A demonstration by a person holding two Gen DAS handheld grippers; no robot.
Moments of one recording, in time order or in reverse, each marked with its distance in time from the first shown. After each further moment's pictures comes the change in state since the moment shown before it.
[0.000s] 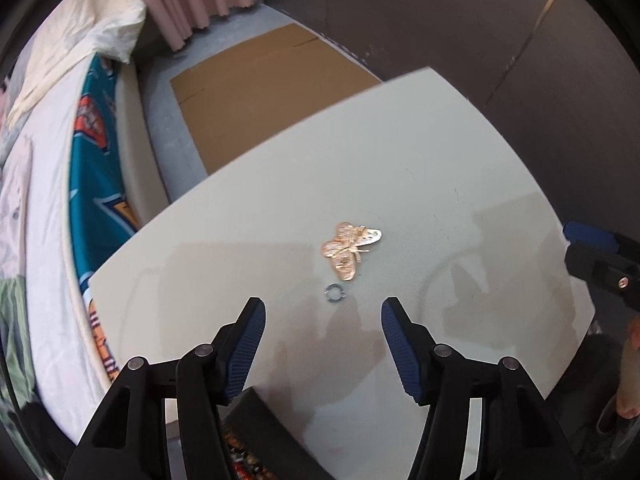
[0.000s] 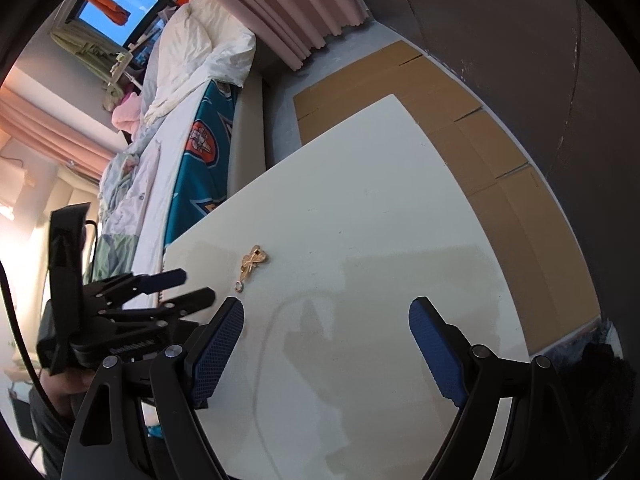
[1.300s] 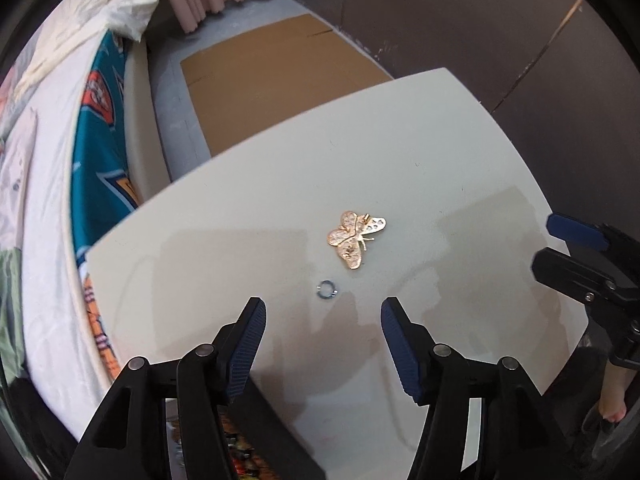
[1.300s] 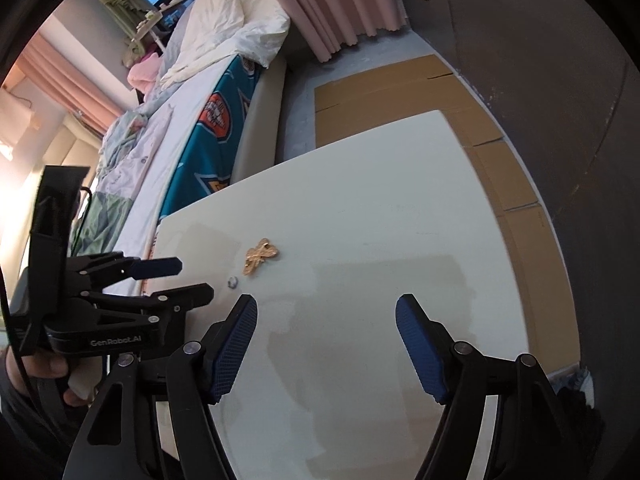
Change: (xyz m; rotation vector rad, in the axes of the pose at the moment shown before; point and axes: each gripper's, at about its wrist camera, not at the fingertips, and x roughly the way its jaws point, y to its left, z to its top) left arm 0.001 0.011 -0.001 -0.094 0.032 -0.015; right arm 0.012 0.025 0.005 -0.179 0.018 -0.048
